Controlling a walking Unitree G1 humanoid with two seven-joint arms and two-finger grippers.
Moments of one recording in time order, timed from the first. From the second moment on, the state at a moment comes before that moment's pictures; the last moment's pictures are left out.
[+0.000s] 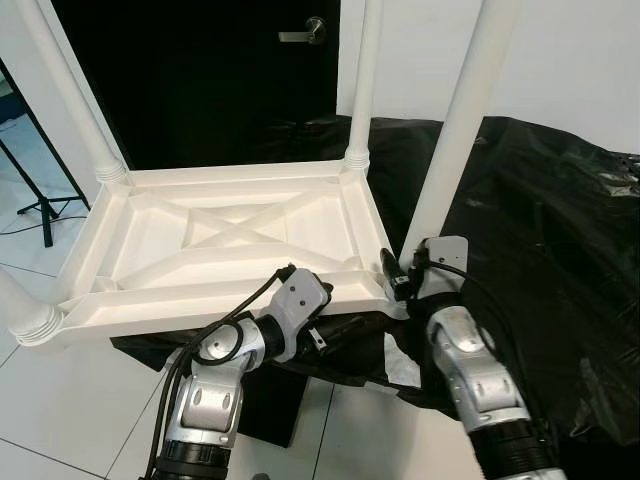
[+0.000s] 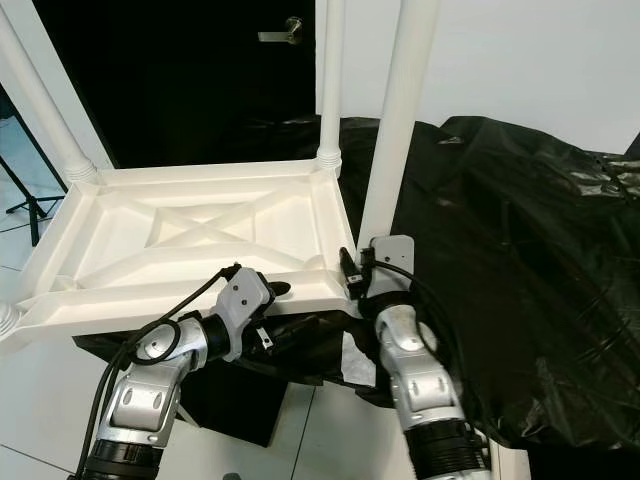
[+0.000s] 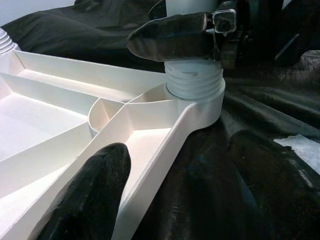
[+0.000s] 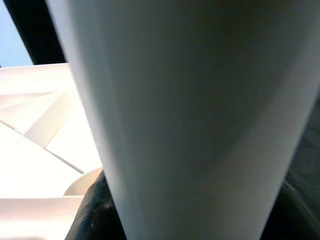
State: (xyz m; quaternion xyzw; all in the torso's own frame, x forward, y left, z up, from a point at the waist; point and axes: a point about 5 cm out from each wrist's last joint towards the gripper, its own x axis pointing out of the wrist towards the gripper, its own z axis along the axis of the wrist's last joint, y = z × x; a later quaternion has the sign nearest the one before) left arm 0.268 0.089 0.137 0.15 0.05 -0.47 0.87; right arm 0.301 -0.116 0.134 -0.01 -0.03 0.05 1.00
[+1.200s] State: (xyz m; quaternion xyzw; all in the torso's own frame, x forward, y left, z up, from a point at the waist) left arm 0.267 0.091 0.142 0.15 0.04 -0.47 0.87; right arm 0.312 -0.161 0.142 -0.07 -0.02 0.34 0.94
